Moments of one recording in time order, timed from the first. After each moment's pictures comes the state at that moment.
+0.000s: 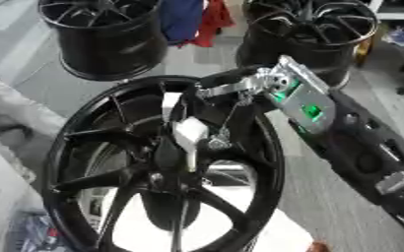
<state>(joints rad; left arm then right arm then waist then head) -0.15 0.17 0.18 -1.68 -0.10 -0.10 -0.06 -0.83 -0.49 0.54 -1.41 0.25 -0.27 0.84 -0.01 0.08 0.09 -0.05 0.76</state>
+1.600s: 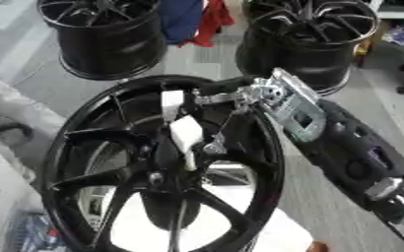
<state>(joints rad) -0.15 0.17 0.18 -1.68 -0.10 -0.10 -0.06 -0.82 -0.47 0.54 -1.39 0.25 -0.31 0.67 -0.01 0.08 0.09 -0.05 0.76</state>
